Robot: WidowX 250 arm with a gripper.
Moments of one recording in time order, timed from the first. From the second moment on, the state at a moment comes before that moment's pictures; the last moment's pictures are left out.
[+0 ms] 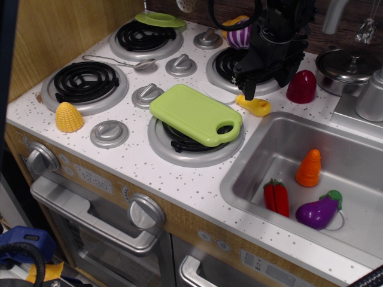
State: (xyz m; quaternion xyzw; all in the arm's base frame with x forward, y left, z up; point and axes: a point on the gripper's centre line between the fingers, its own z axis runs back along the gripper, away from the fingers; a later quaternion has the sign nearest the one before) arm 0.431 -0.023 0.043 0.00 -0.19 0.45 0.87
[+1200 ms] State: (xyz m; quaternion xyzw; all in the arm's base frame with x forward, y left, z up) arm 0.435 -0.016 0.008 -0.02 -0.13 0.45 0.88
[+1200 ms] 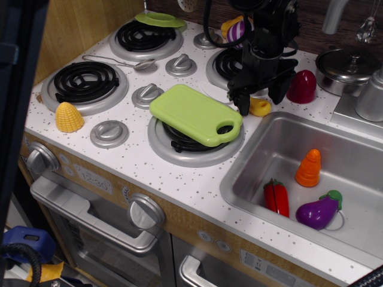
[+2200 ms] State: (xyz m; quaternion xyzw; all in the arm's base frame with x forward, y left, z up) arm 0.420 -0.017 0.066 0.05 -0.15 0.48 0.86
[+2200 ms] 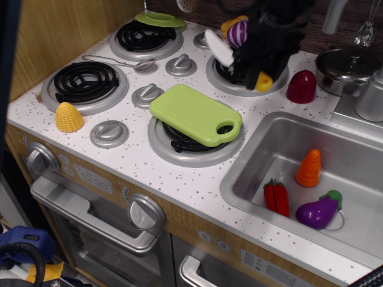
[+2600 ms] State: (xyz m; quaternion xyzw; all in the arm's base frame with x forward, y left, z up) arm 0.385 -0.011 0.086 0.07 -0.15 0.53 0.83
